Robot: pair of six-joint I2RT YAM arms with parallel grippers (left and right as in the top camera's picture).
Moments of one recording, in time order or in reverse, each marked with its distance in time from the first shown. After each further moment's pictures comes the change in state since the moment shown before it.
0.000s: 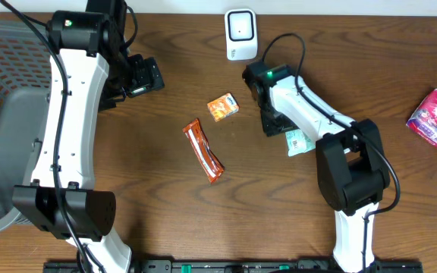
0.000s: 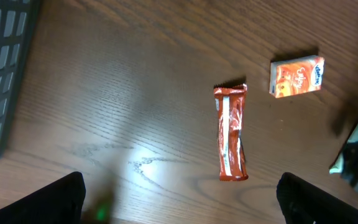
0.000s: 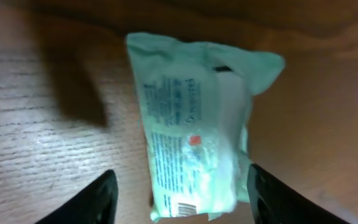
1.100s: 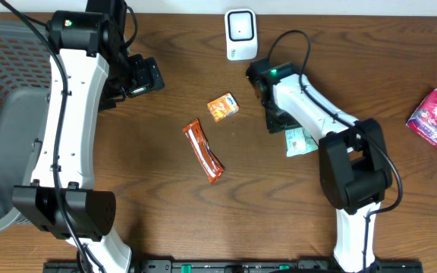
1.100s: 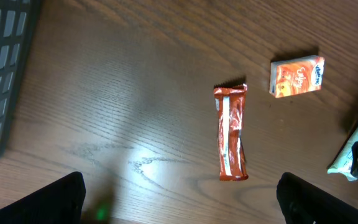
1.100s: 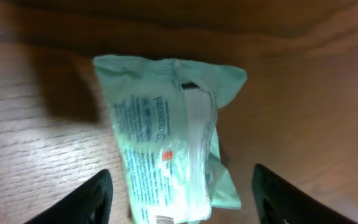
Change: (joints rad) left arm 0.000 0.000 0.000 0.000 0.000 0.000; right arm -0.039 -0.002 0.025 -0.024 0.019 0.059
